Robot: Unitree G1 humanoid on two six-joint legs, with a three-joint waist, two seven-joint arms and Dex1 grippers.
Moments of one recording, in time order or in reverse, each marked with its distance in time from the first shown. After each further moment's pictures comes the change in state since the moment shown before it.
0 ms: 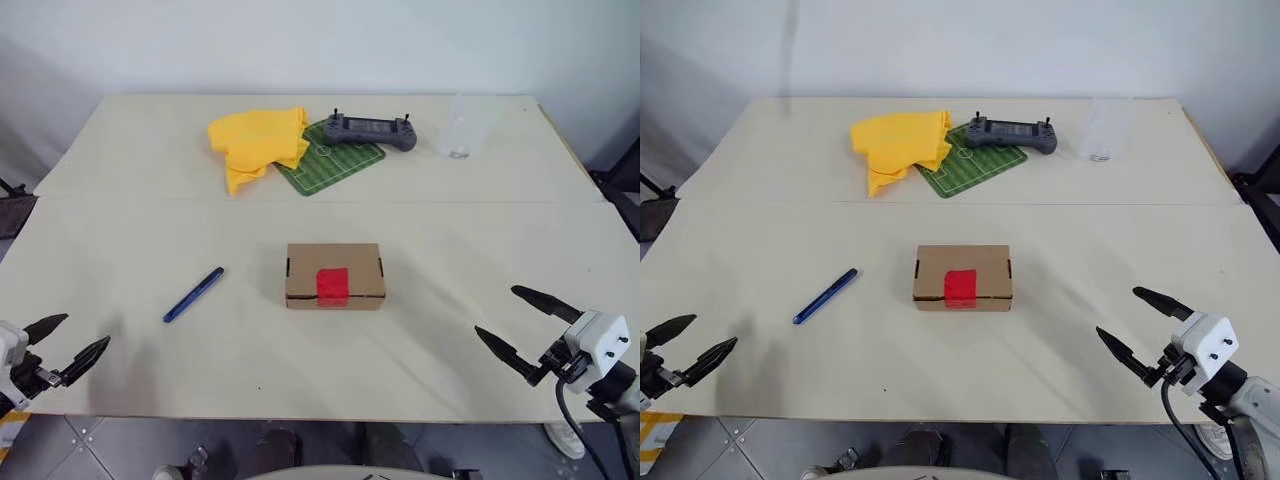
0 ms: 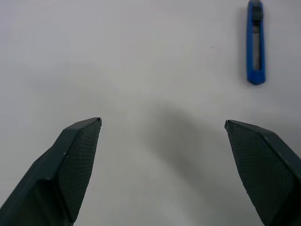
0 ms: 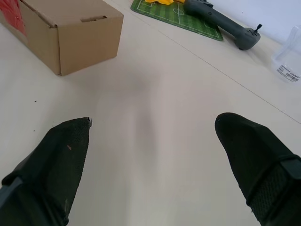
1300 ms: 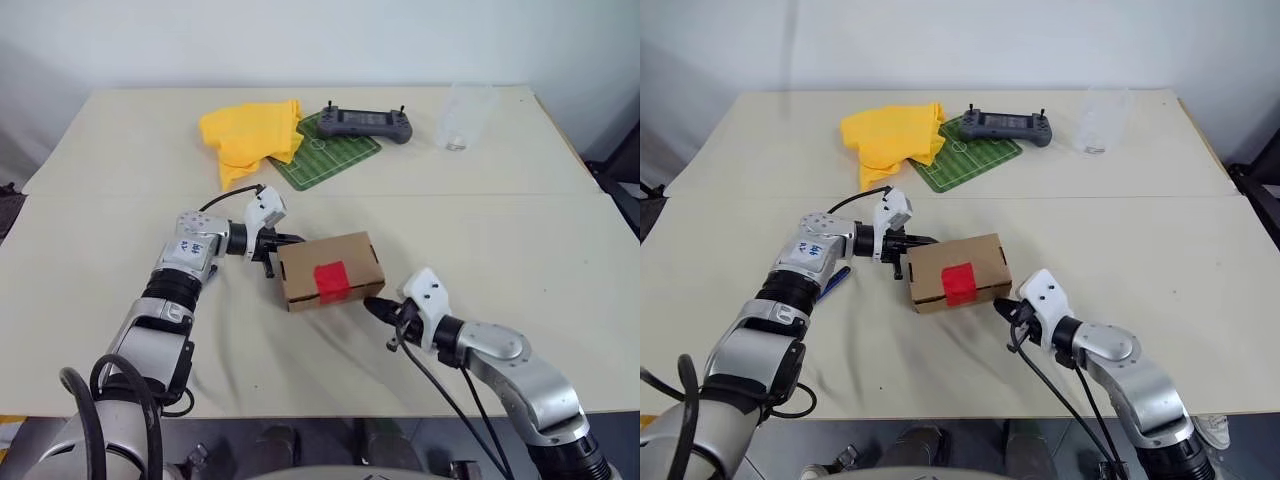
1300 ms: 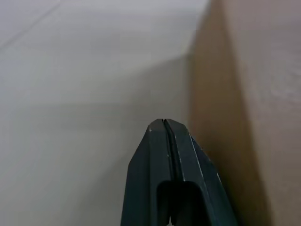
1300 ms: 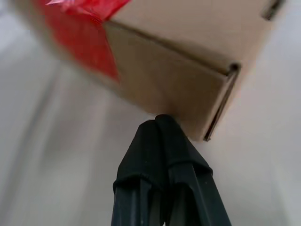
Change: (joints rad) left arm -1.160 -0.298 -0.830 0.412 0.326 0.337 -0.249; right arm -0.456 0.137 0.557 -0.226 -0.106 0.818 -0.345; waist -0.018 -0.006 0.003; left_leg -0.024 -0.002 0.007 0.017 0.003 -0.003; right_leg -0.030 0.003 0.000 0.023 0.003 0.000
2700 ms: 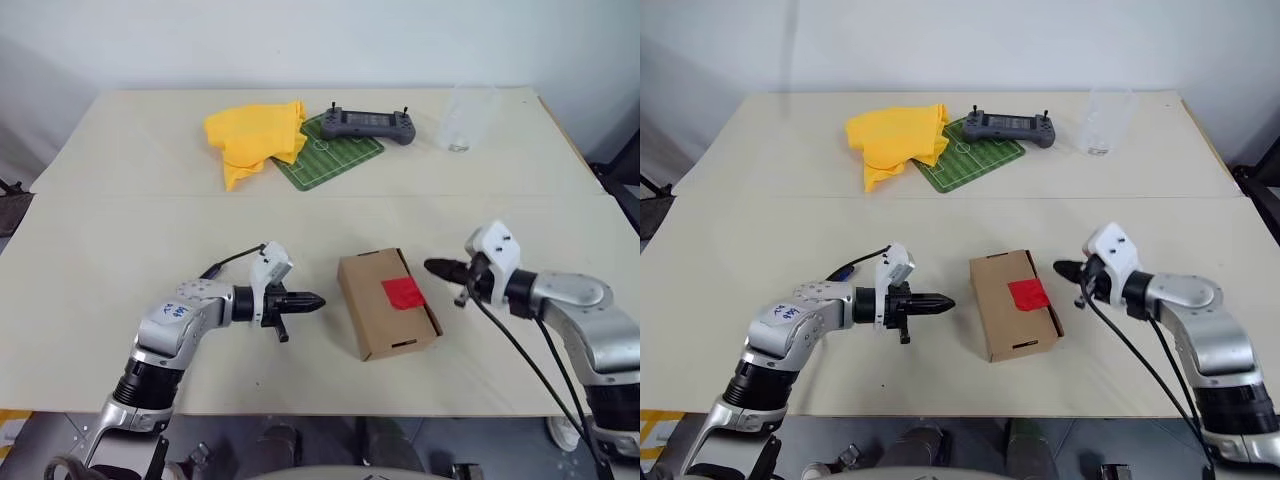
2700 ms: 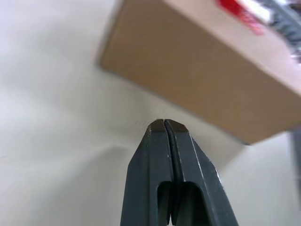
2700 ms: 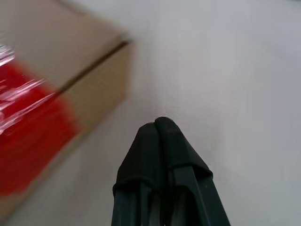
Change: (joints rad) left arm 0.450 -0.007 0.006 -0.820 -0.328 0.633 0.274; right arm -0.136 -0.264 -0.168 0.304 0.034 -0.152 0.340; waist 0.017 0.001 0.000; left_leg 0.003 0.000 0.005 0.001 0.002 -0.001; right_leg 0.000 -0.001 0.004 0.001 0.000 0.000
